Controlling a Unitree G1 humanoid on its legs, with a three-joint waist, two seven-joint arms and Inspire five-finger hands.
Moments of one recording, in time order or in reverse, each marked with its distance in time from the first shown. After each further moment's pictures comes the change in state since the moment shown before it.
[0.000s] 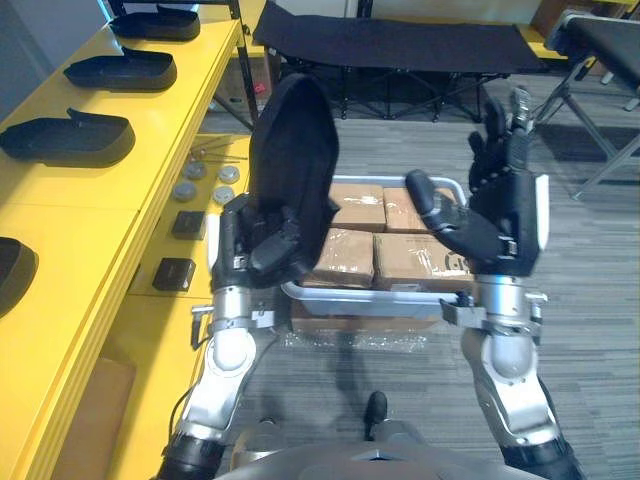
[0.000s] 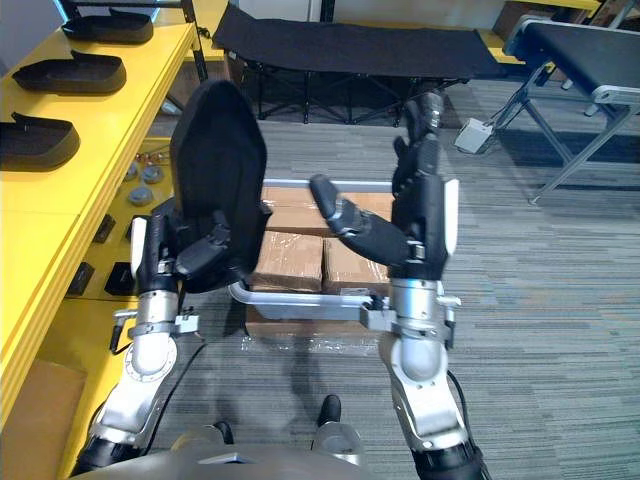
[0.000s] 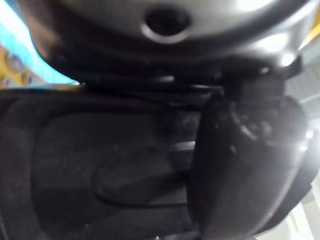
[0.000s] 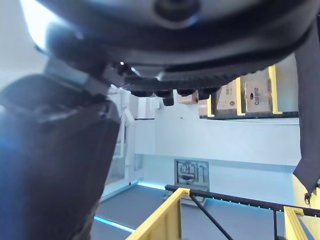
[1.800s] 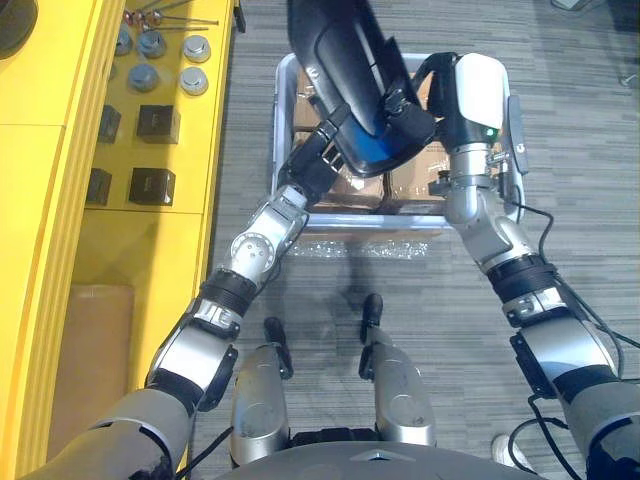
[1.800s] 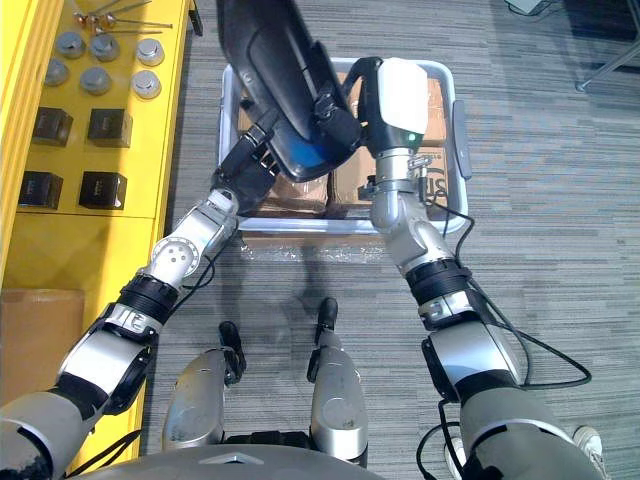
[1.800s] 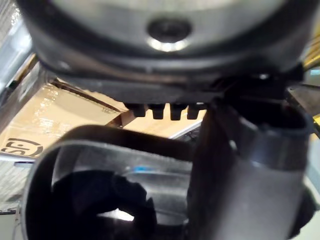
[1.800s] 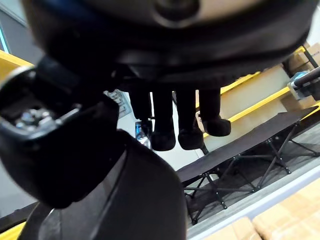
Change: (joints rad) left arm -0.922 0.020 -0.127 0.730 -1.683 0.298 -0.437; right arm -1.006 -0.172 0.237 0.953 -0.750 0.289 -0.321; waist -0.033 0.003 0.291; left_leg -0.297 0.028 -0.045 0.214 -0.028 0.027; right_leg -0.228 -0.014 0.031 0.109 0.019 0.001
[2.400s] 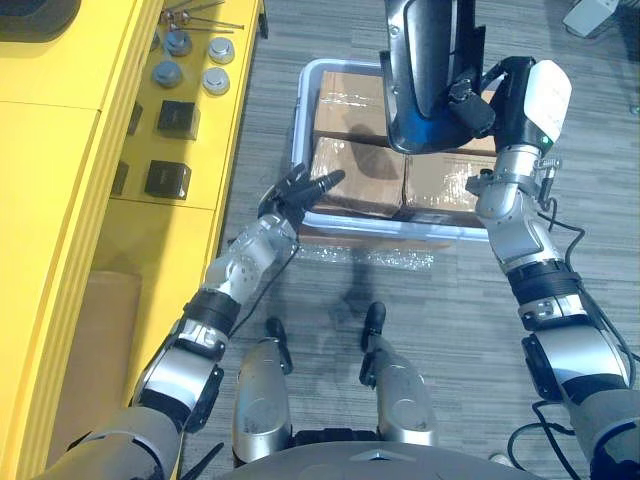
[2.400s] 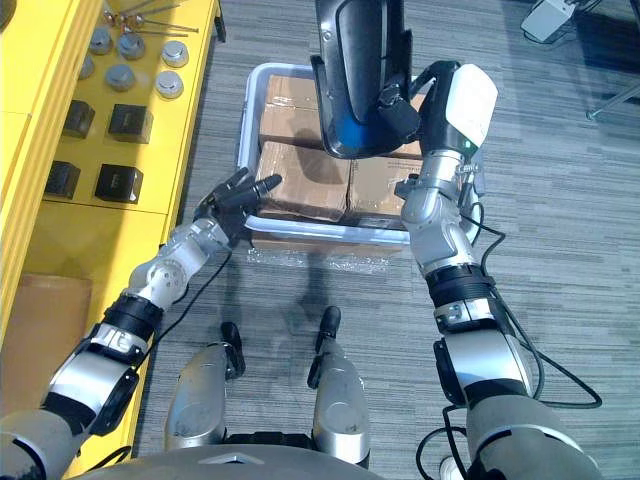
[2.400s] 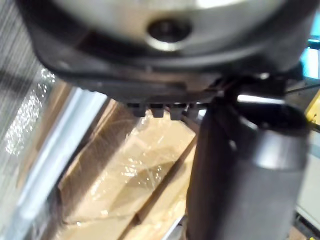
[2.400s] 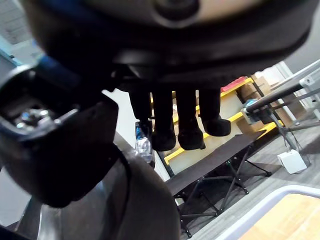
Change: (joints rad) left arm 0.076 0.060 0.026 -0.022 0.370 0.119 0.105; right arm 0.023 -0.056 -0.171 -0.020 0.079 0.148 -0.023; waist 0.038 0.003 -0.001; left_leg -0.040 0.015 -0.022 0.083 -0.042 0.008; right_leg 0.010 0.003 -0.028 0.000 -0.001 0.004
